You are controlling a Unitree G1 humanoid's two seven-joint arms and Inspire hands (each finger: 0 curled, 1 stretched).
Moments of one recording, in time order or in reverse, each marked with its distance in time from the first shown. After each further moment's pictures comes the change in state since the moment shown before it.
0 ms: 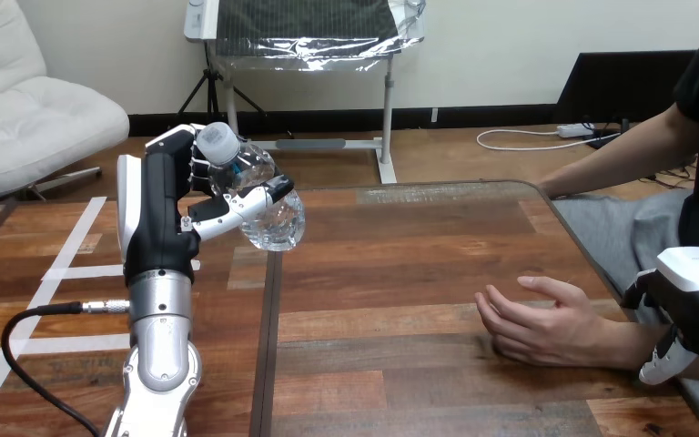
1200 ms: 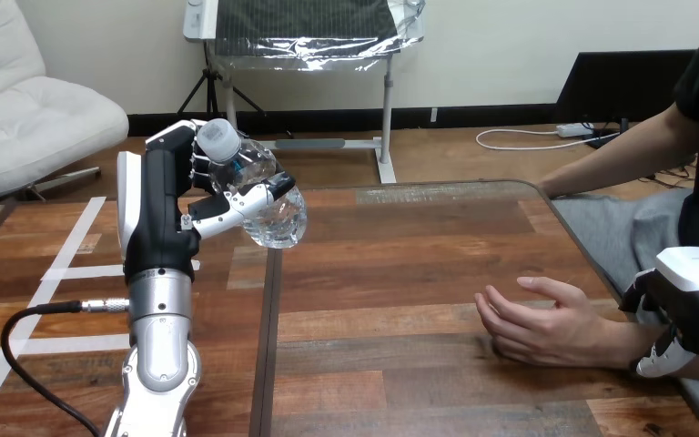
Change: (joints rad) left arm 0.000 0.000 0.003 0.000 0.000 -0.024 -0.004; right arm 0.000 0.000 0.001 0.006 0.014 -0.003 -0.012
